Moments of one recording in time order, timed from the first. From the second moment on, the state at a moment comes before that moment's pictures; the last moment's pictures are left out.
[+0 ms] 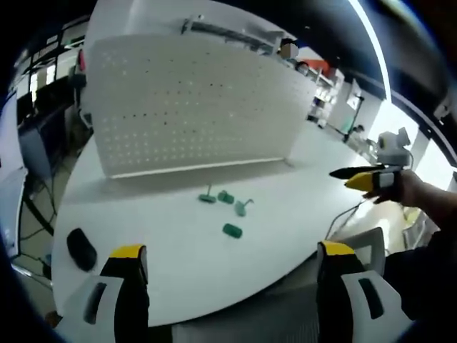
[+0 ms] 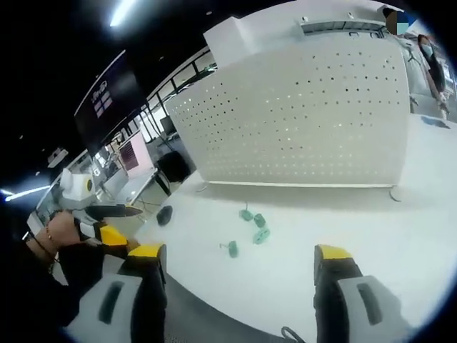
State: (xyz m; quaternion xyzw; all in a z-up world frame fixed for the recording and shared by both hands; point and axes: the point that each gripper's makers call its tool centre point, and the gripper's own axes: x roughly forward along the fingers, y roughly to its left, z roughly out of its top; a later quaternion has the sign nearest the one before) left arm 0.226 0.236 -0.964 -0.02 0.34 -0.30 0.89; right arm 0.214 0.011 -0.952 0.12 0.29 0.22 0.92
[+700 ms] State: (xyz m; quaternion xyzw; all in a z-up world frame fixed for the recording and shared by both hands) left arm 0.225 0.234 -0.971 -0.02 0.36 -0.30 0.89; right arm 0.221 0.025 -0.974 0.09 0.32 0.26 0.91
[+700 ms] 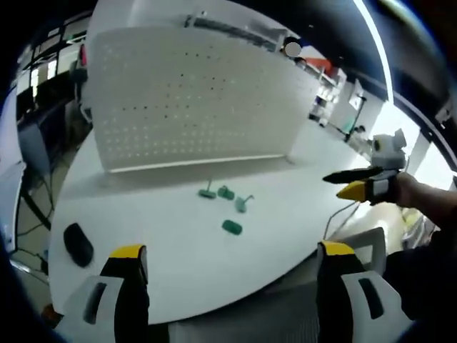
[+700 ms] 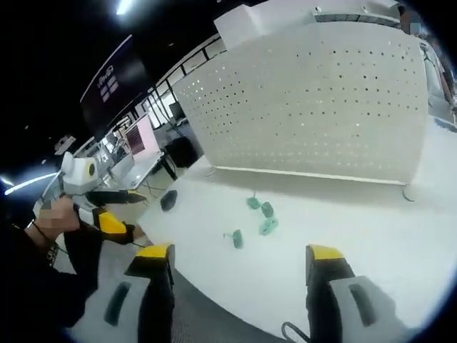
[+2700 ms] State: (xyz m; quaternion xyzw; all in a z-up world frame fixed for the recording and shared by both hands) left arm 0.220 0.244 -0.991 0.01 0.39 -0.30 0.87; right arm 0.364 0.118 -1.071 0.00 0.38 0.34 0.86
